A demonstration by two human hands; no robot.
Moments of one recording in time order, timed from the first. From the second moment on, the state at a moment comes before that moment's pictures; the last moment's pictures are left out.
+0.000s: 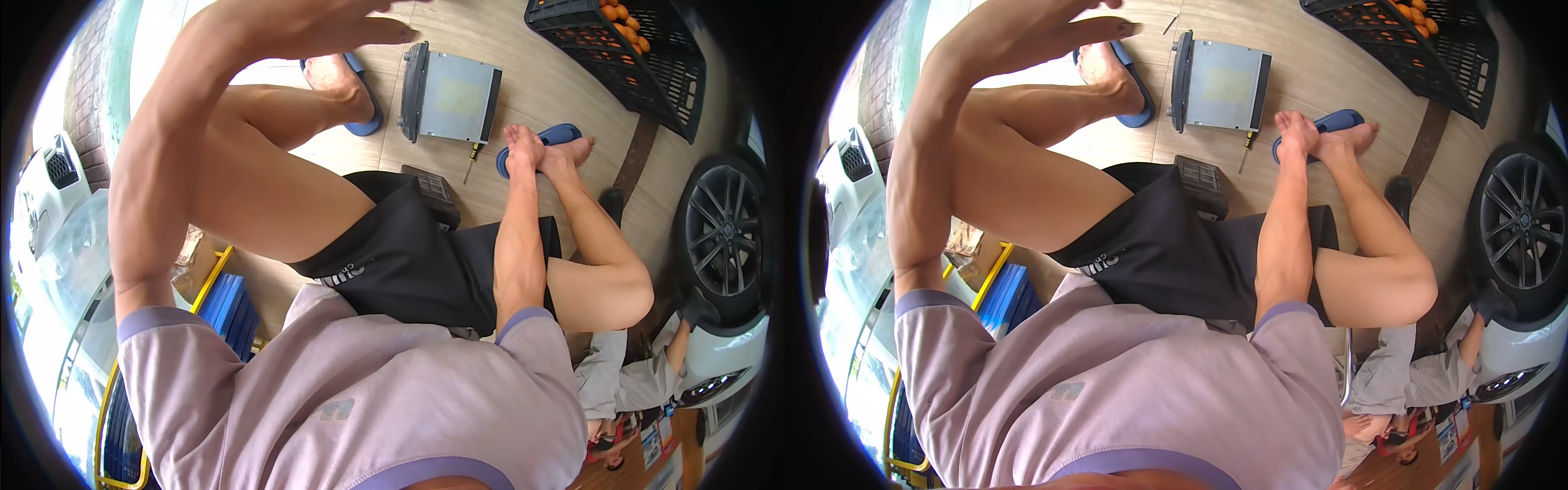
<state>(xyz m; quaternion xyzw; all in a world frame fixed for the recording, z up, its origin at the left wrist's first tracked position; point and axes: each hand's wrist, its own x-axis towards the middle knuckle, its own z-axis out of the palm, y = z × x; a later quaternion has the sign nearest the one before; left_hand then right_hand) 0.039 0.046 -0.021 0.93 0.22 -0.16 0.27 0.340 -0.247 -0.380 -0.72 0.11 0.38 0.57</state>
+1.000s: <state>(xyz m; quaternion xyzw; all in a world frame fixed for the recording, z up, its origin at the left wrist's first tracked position) 0.098 0.021 -0.031 0.70 0.22 0.26 0.63 0.206 -0.084 -0.080 -0.12 -0.02 0.67 0.74</state>
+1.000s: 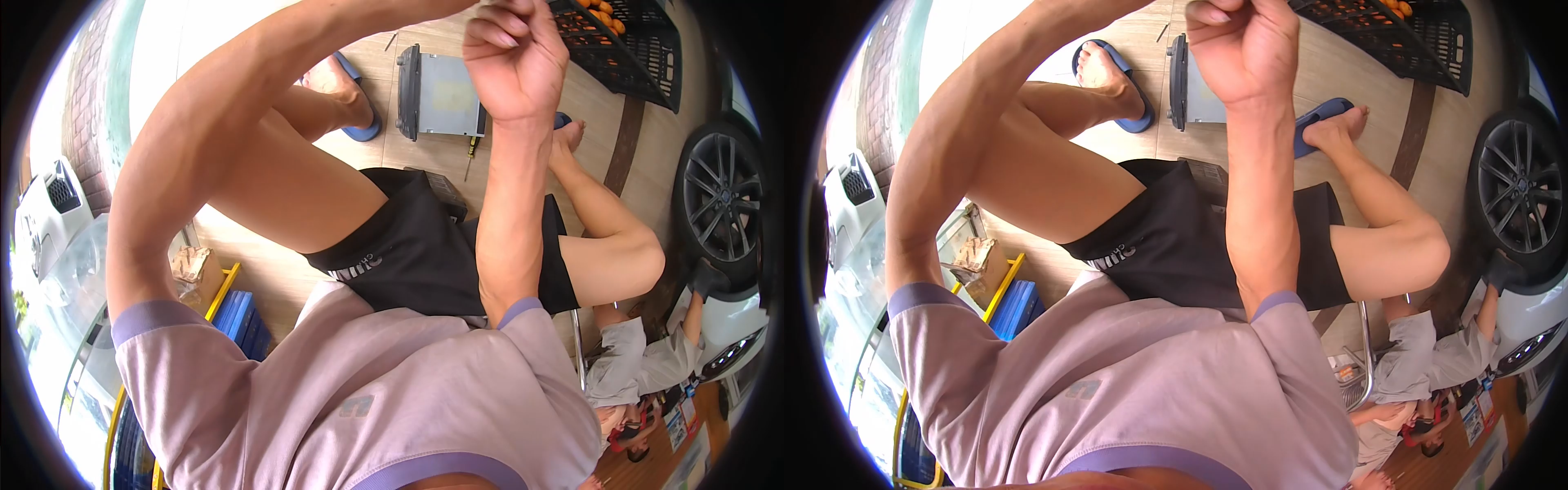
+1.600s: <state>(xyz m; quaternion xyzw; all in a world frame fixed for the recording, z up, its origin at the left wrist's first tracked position) 0.087 0.016 -0.021 0.72 0.24 0.18 0.63 0.260 -0.280 -0.359 -0.94 -0.09 0.34 0.03</state>
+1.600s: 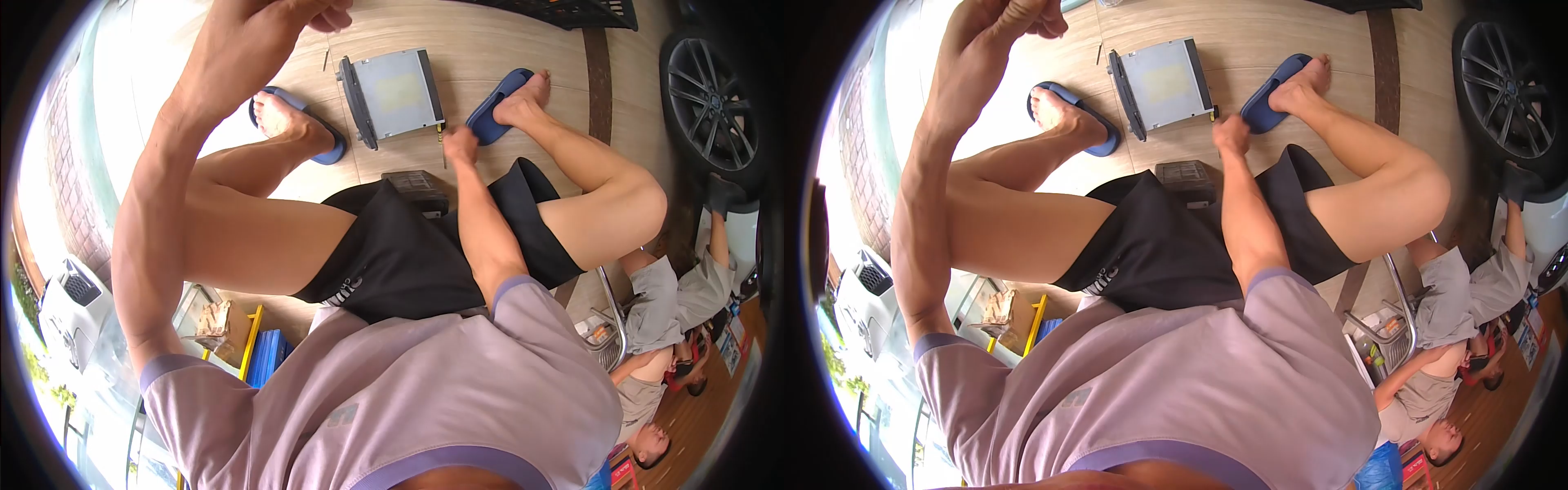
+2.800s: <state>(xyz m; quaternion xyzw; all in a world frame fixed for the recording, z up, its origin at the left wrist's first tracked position) 0.089 -0.006 0.023 0.47 0.18 0.18 0.84 0.199 -0.149 0.008 -0.40 -0.45 0.06 0.80</state>
